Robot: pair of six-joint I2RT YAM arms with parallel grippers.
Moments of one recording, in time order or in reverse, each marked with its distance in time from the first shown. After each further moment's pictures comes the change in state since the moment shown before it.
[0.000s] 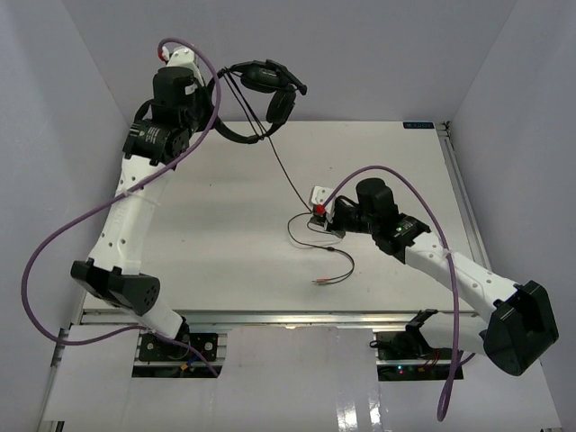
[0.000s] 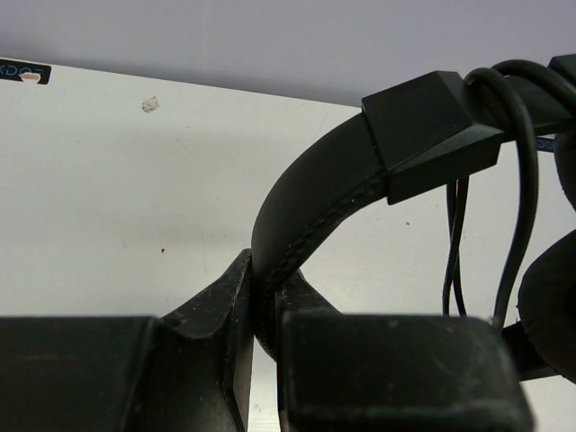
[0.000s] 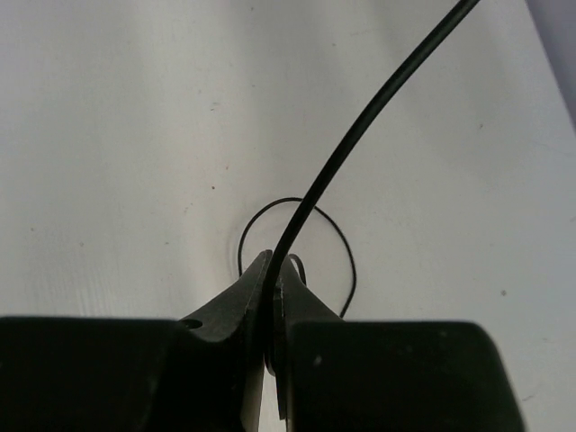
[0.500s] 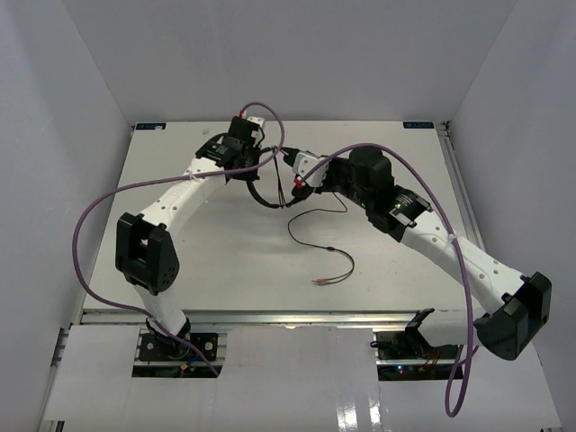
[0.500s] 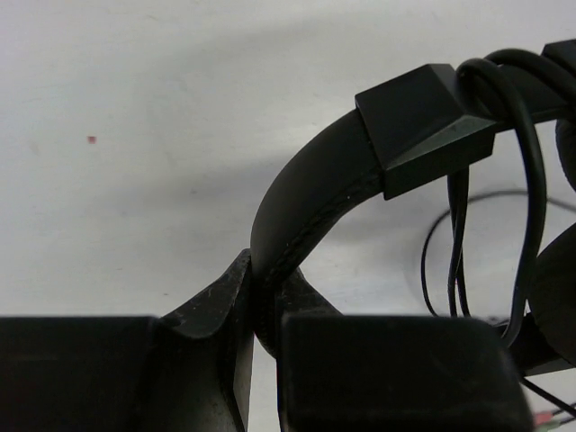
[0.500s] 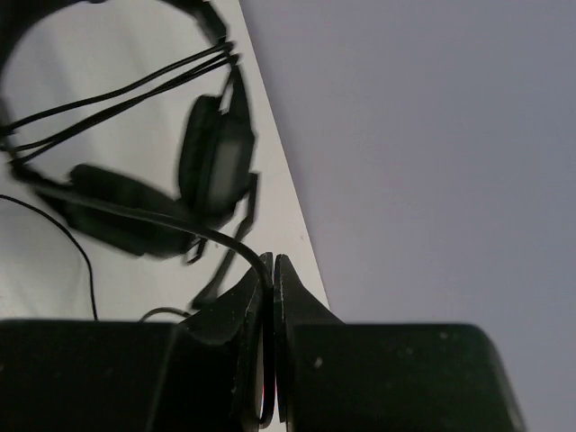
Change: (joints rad) left arm -0.125 0.211 -0.324 0.063 0.000 0.124; right arm 0.094 0.086 0.390 -0.123 0.532 -0.376
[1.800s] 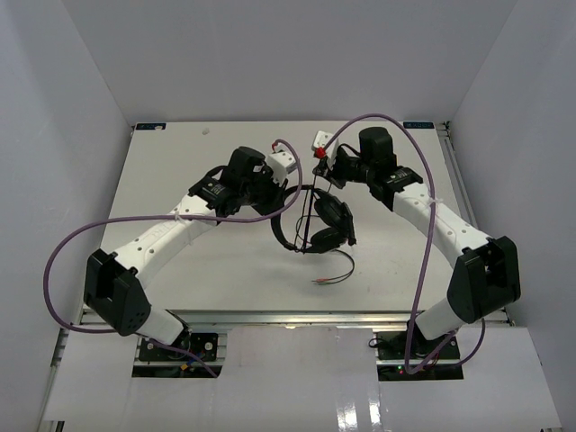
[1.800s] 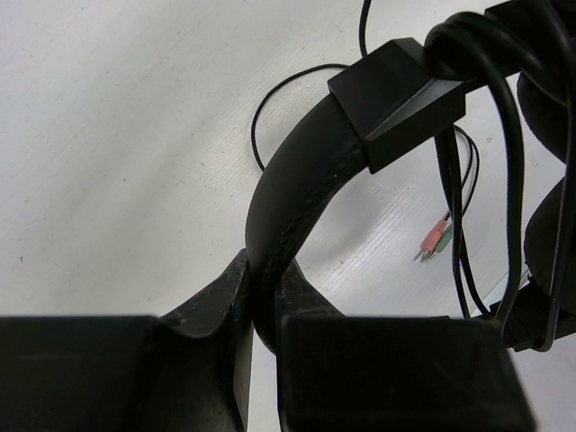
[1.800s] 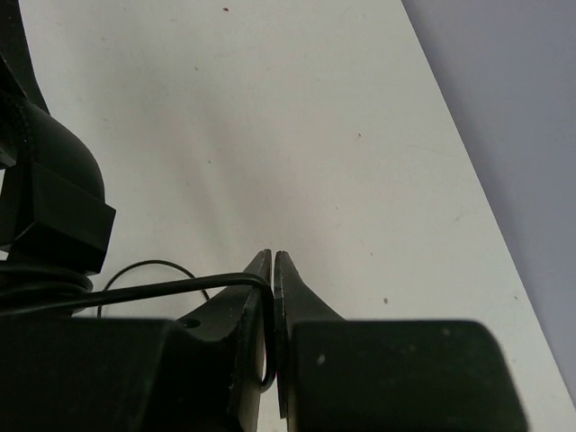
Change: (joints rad) left arm -0.192 -0.304 -0.365 0.180 0.436 0.278; right arm -0.274 0.241 0.033 0.044 -0.571 0.290
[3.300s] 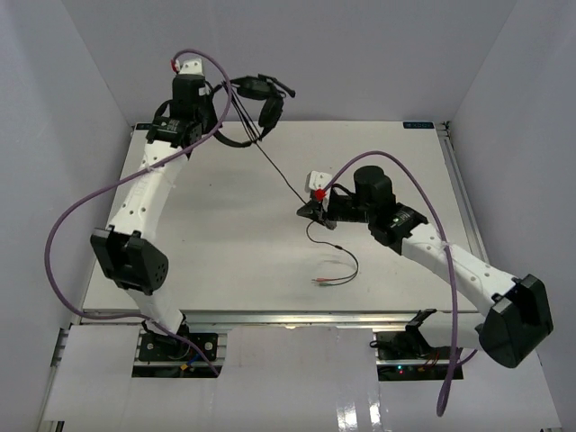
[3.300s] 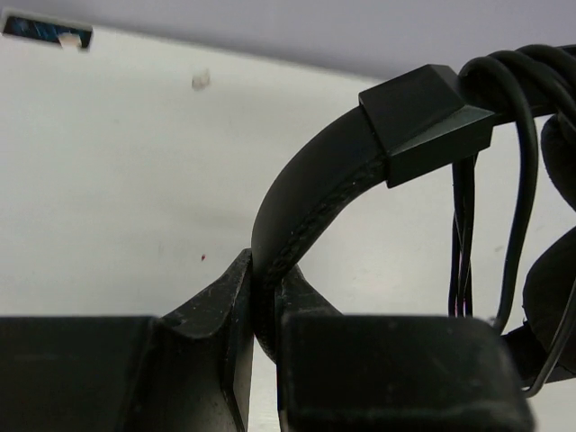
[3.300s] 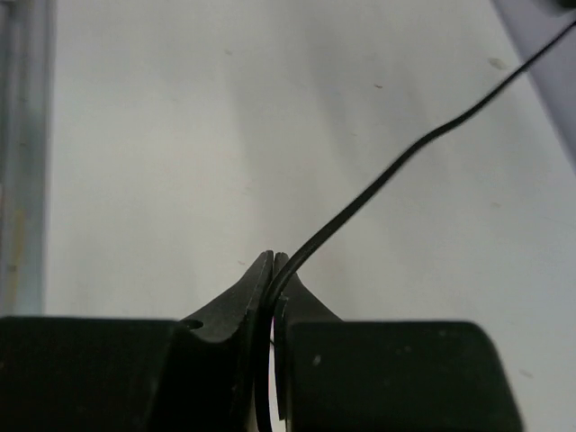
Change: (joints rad) left arm 0.380 0.266 0.591 -0.102 -0.495 -0.360; right arm 0.199 -0.278 -0.286 0.096 -0.046 0.179
